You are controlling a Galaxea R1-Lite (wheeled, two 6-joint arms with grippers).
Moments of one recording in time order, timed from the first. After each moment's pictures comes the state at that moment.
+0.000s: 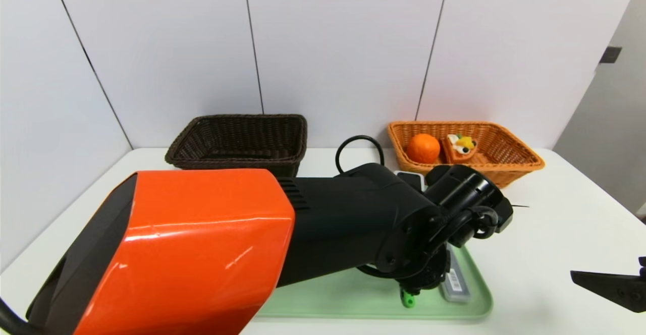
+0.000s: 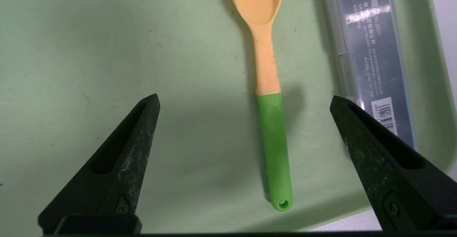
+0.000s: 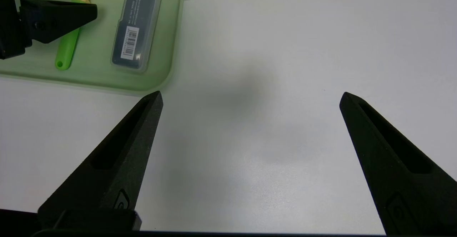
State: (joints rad) left arm -1.09 2.31 -1.98 0.63 0.41 -0.67; right arm 0.28 1.02 -0.81 0.56 -0.14 0.10
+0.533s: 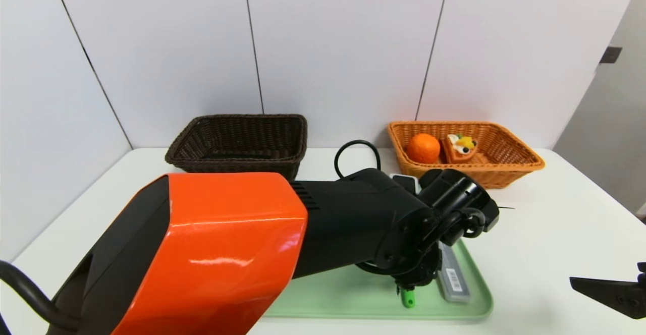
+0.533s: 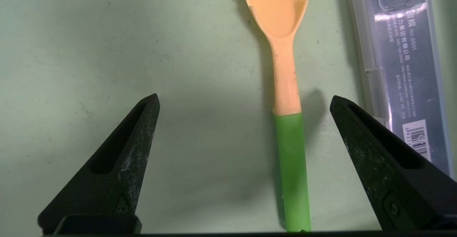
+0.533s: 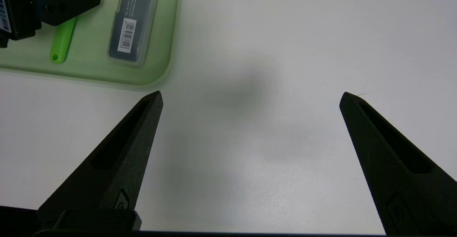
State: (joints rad) left arm -1.07 2.34 -1.98 0.61 0.42 -0.66; right arm 0.28 1.02 -0.80 0.56 -0.13 0.10
